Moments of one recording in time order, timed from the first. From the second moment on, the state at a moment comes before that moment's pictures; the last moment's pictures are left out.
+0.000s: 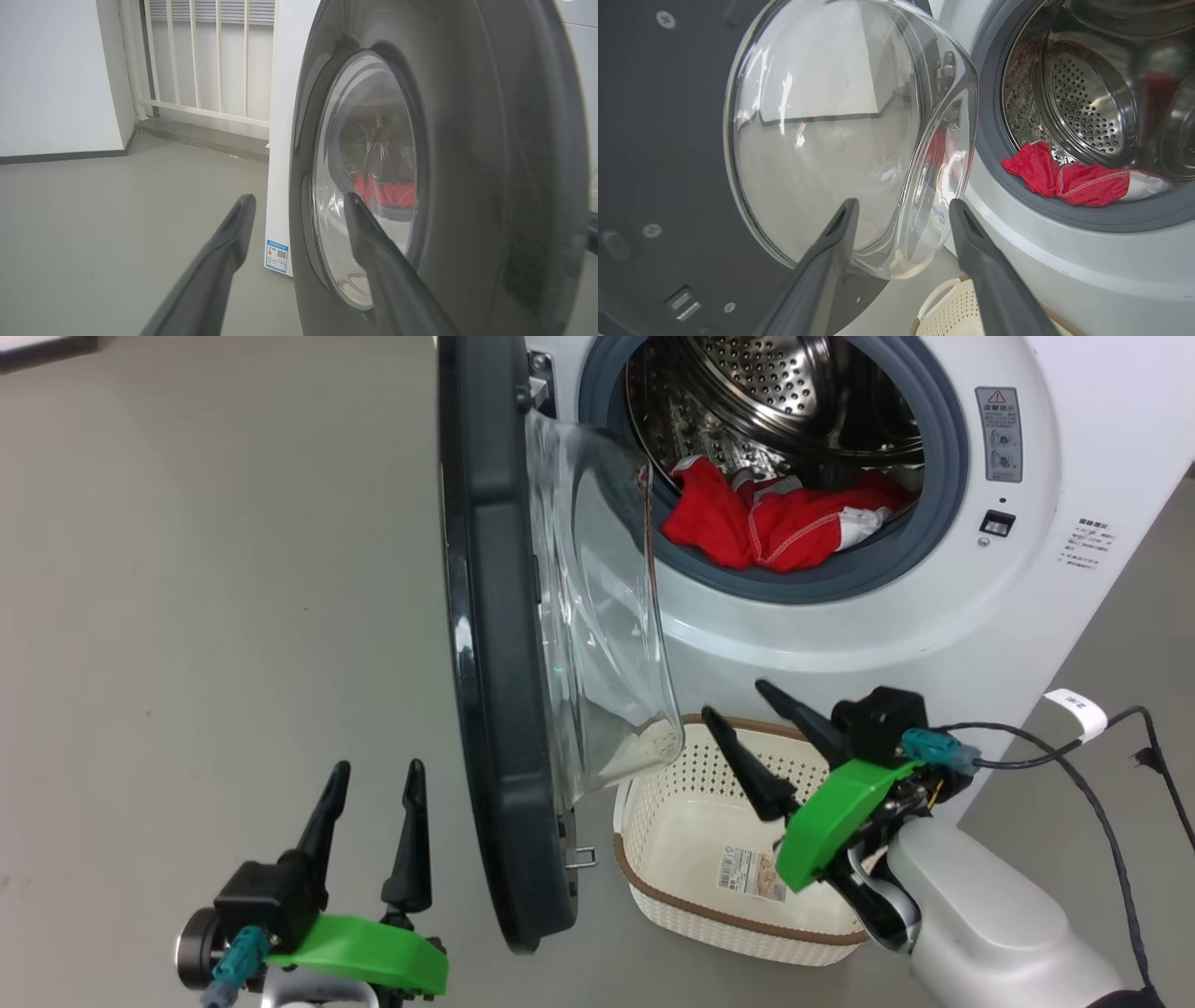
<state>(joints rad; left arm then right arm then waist) -0.20 0.06 -0.19 0.26 -0.32 0.07 -0.25 -0.58 -0.17 0.66 0.70 0.70 0.13 -0.25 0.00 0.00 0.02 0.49</state>
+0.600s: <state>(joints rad) -0.20 0.07 -0.19 0.24 -0.31 0.07 -0.25 -0.30 -0.06 0.23 0.36 0.25 0.13 -0.26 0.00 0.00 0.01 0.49</state>
